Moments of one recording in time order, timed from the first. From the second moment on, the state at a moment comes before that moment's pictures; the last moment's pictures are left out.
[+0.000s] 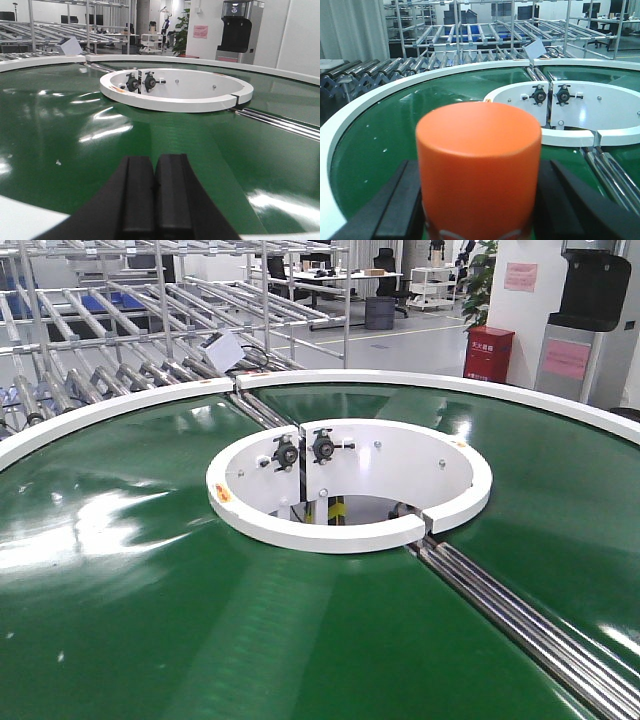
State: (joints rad) left arm -0.23 -0.02 0.02 -0.05 0.08 -0.06; right arm 0.50 0.38 -0.52 -0.07 0.29 0.11
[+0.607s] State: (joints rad) left arm -0.23 -0.02 0.02 -0.05 0.08 -0.06; right arm 0.50 0.38 -0.52 -0.07 0.29 0.11
